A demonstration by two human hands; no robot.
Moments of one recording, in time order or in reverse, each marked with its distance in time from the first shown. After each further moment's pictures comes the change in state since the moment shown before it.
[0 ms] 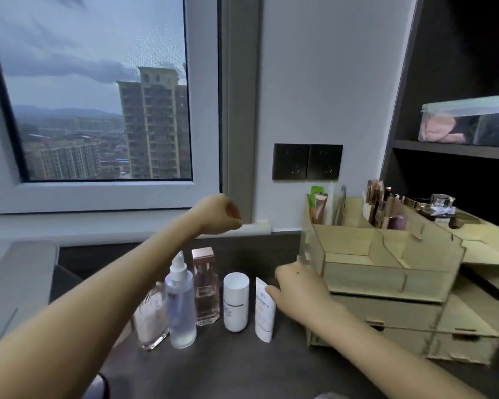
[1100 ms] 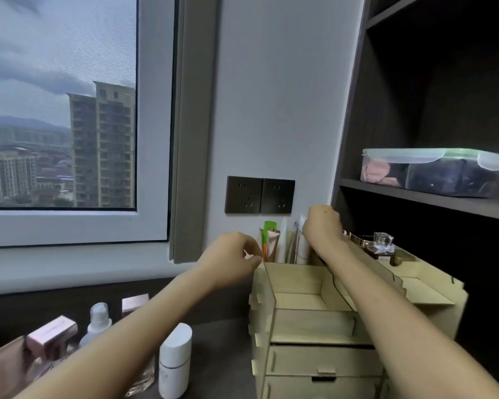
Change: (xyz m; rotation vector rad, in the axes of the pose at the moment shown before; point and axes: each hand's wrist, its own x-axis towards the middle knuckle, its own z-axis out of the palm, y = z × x) left_hand 0.030 0.077 0.050 -0.185 0.087 0.293; right_hand 0.102 0.131 -0.105 -0.003 0.461 0.443
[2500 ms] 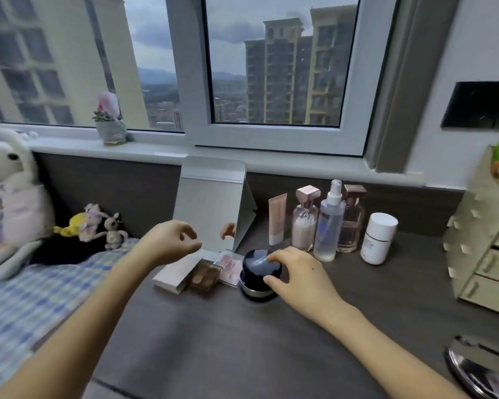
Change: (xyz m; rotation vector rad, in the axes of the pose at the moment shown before) left_hand -0.386 -0.116 -0.165 0.330 0.032 -1.009; right_hand -0.360 -0.191 0.051 0.579 -0.598 -0.805
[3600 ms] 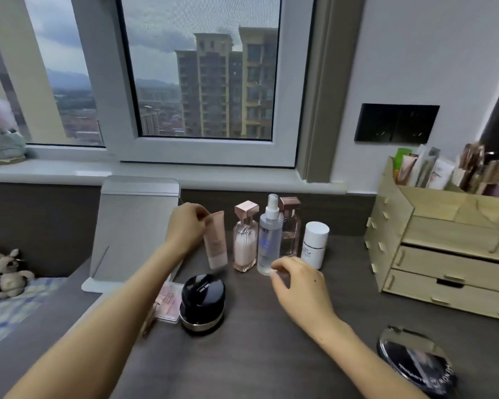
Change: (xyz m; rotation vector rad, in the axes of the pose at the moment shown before) left_hand 0.110 0.111 0.060 -0.318 0.305 0.302; right_hand -0.015 0.061 -0.027 -0.017 0.376 0.240
